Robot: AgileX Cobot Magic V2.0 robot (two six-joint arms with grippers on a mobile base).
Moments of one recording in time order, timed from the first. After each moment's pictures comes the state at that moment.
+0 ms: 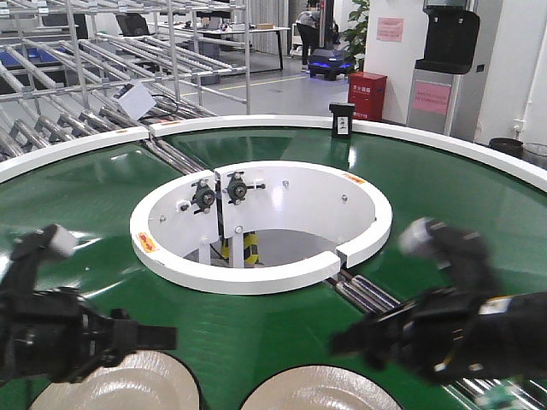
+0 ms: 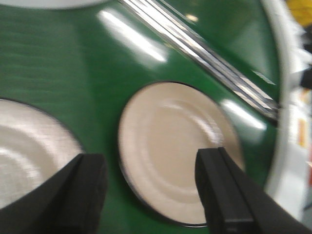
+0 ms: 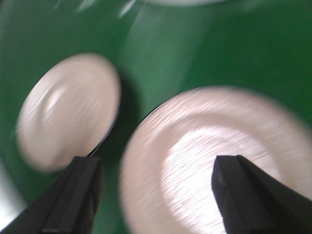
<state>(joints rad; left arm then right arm) -0.14 1.33 -0.96 -1.10 0.74 0.73 0.33 1.37 -1.03 0.72 0.67 -0.31</state>
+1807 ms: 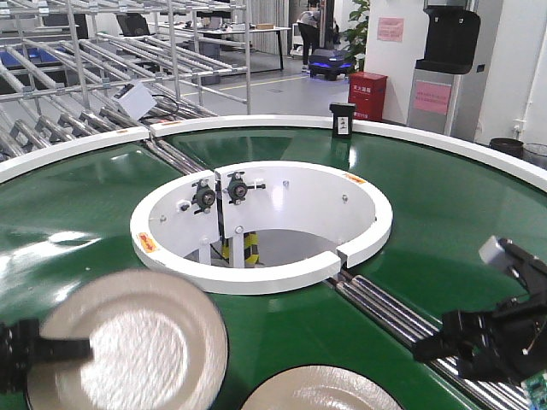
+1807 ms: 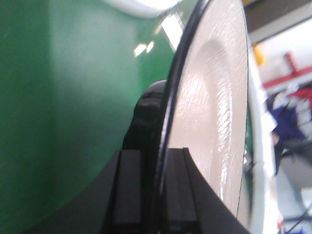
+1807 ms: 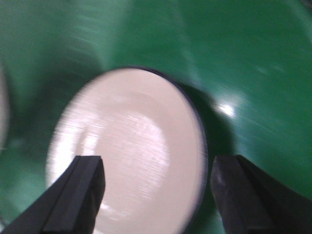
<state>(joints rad) 0.34 1.66 -0.91 -1.51 1.09 1.14 -0.10 1.52 -1.06 0.77 0.92 -0.49</state>
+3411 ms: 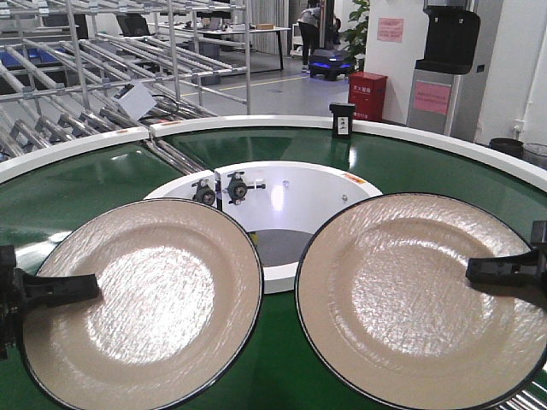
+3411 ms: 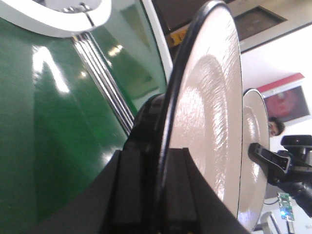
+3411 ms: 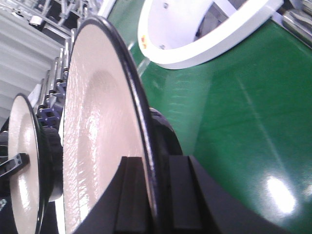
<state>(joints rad) 0.28 1.42 -0.90 -1.59 1.16 0.84 -0.31 1.31 -1.06 1.20 1.10 -0.59</state>
